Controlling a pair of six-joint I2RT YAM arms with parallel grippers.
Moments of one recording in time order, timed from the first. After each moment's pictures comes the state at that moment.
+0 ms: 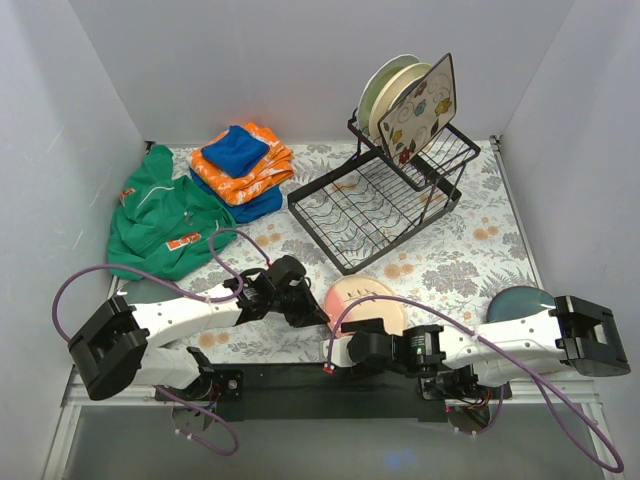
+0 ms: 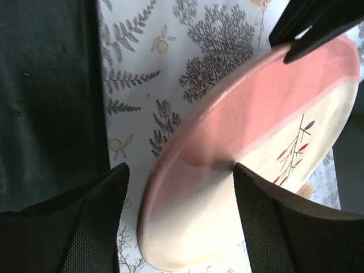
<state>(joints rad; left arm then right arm) -0.92 1.26 0.63 -0.24 0.18 -1.34 1.54 1.12 0.52 -0.35 0.32 -0.34</state>
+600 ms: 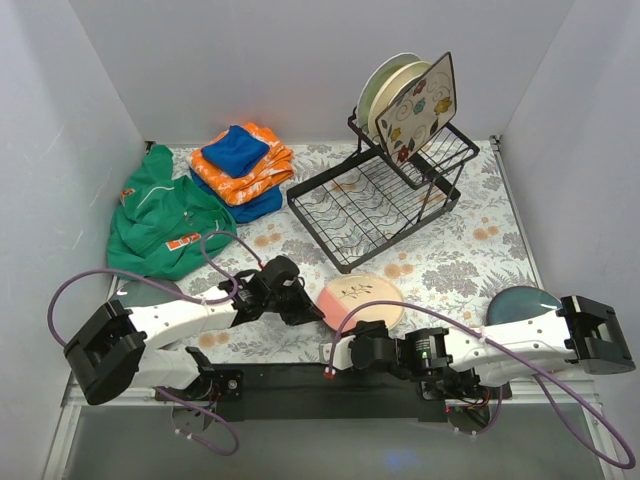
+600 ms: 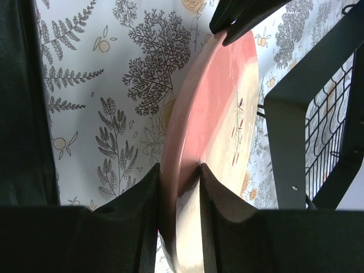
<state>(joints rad) -0.90 1.24 0.60 -0.22 0.15 -1.36 1.59 1.09 0.52 -0.32 0.53 -0.47</state>
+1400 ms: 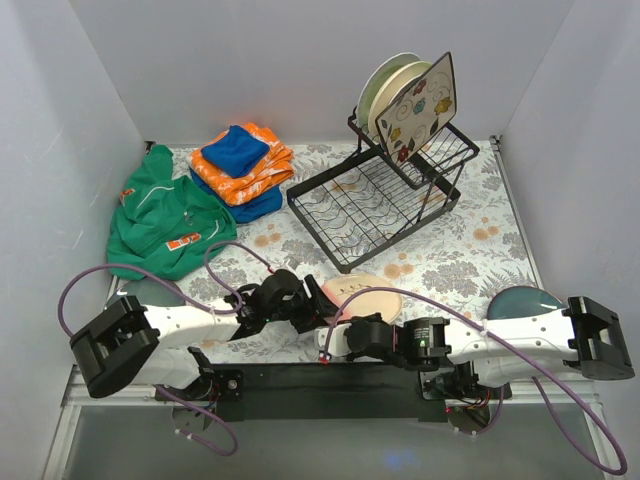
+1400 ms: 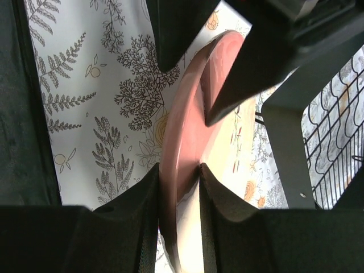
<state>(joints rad) -0.96 1.26 0.43 0.17 0.12 -1.37 1.52 1.09 0.60 -0.36 0.42 -0.44</state>
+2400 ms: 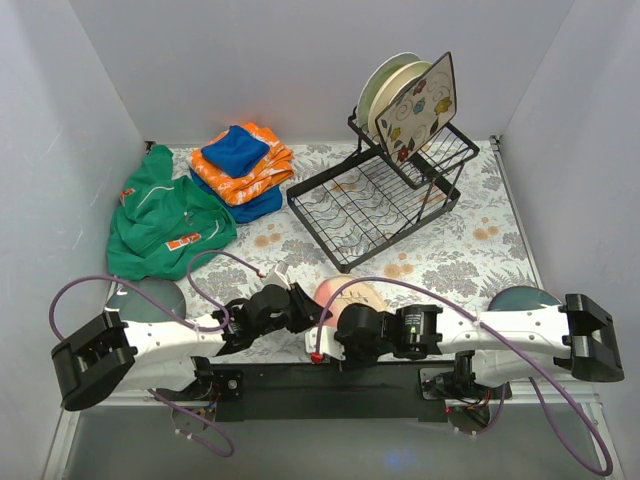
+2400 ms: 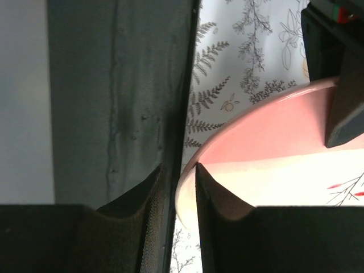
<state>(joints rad) -1.04 1.12 0.32 0.30 -0.09 -1.37 1.45 1.16 0.74 -0.50 -0.09 -0.27</state>
